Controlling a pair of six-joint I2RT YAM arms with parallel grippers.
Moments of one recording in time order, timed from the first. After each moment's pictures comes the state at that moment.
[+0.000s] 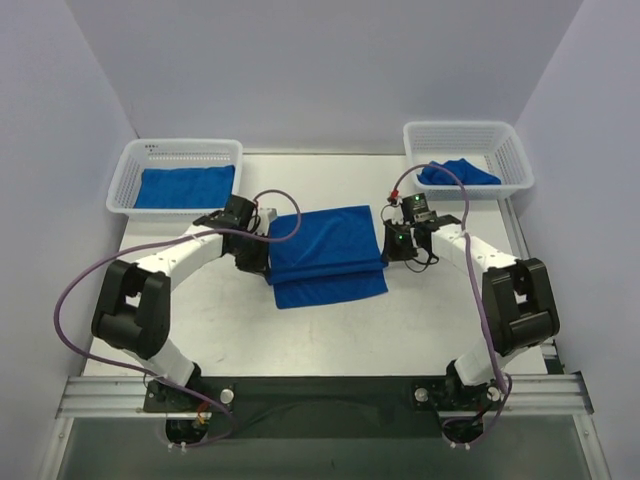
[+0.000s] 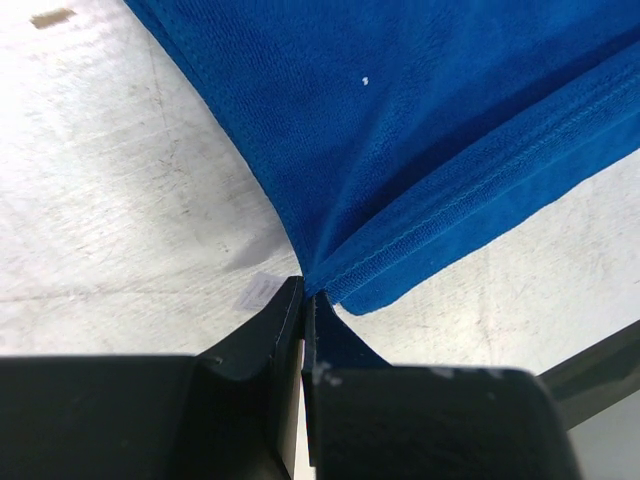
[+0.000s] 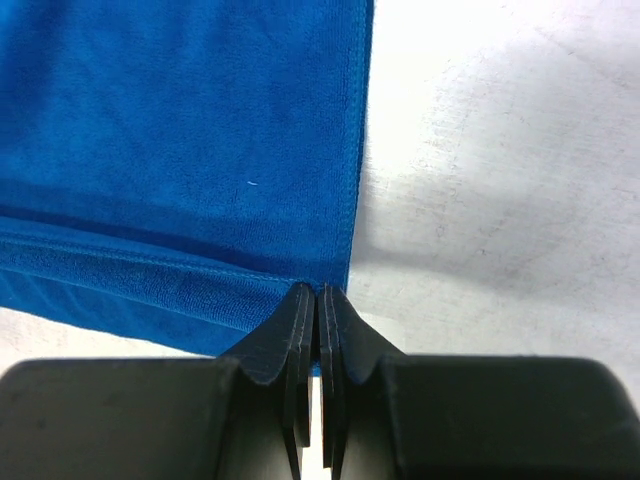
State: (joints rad) left arm -0.37 1.63 1.05 -0.59 0.28 -0.19; right arm 0.29 1.62 0.99 -0.42 -0.17 0.21
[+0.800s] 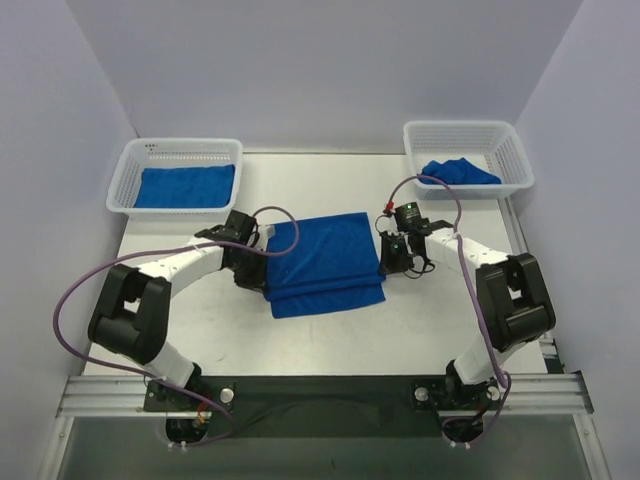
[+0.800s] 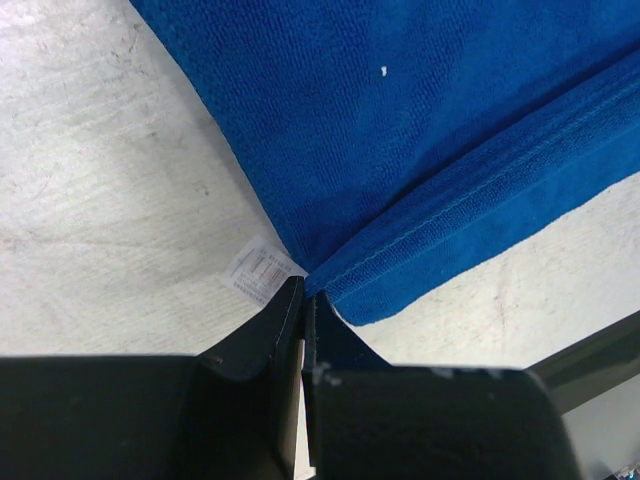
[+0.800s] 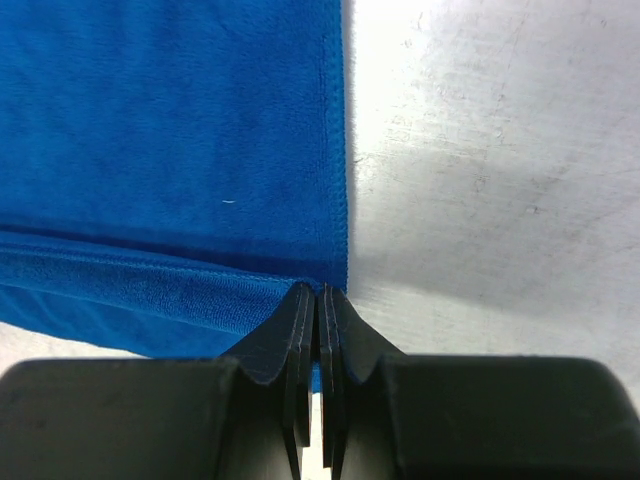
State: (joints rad) left arm -0.39 1.57 0.92 -0.58 0.28 -0.24; right arm 0.32 1.63 0.94 -0.44 -0.17 0.26
